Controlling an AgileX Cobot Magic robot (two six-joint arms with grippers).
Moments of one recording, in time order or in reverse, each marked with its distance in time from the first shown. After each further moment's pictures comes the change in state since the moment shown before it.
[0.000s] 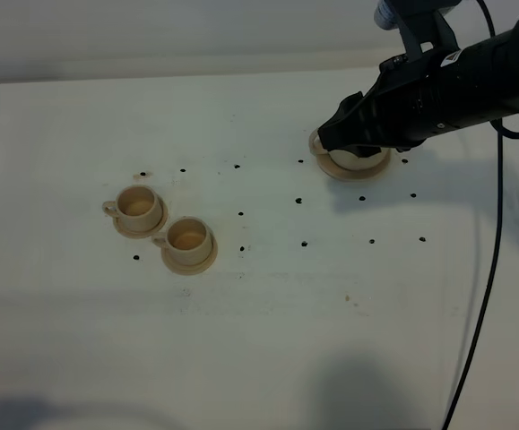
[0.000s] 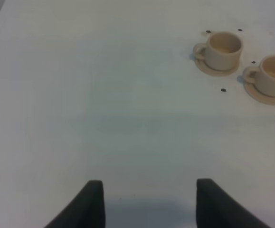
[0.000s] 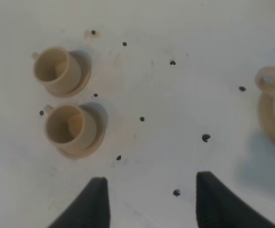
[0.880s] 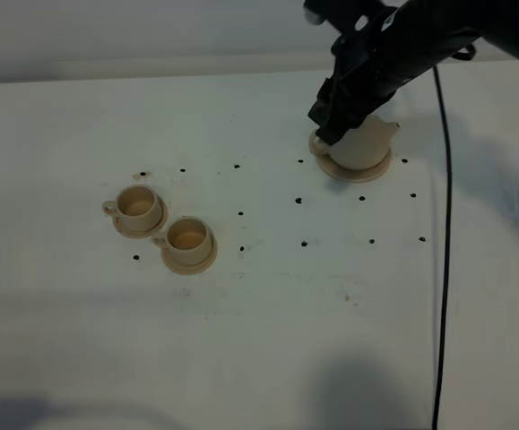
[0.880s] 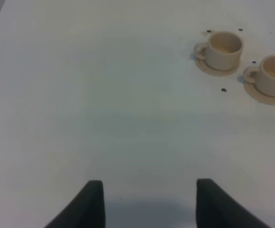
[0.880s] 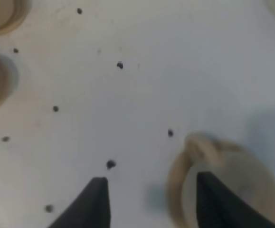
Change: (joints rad) left arm 0.002 0.001 0.000 0.000 0.000 0.000; right arm 0.016 0.314 -0.402 -0.273 0.144 -0.336
